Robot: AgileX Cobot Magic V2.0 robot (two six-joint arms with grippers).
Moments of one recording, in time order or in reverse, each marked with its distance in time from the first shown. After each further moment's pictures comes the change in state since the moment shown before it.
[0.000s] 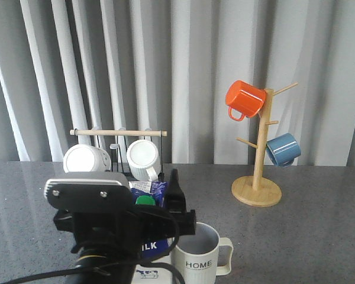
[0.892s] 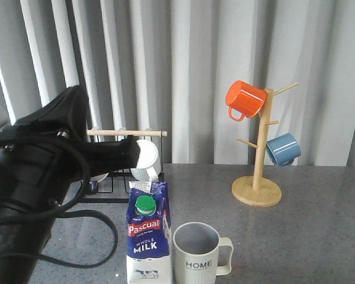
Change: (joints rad) left arm 0.000 -0.283 0.001 0.199 -0.002 0.027; right arm 0.000 0.000 0.000 0.000 0.000 0.000
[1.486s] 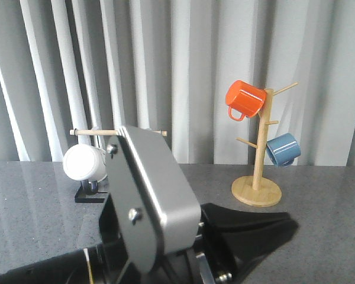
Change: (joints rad) left arm 0.001 0.015 -0.094 1.630 0.839 -1.354; right arm 0.000 0.000 0.000 0.000 0.000 0.000
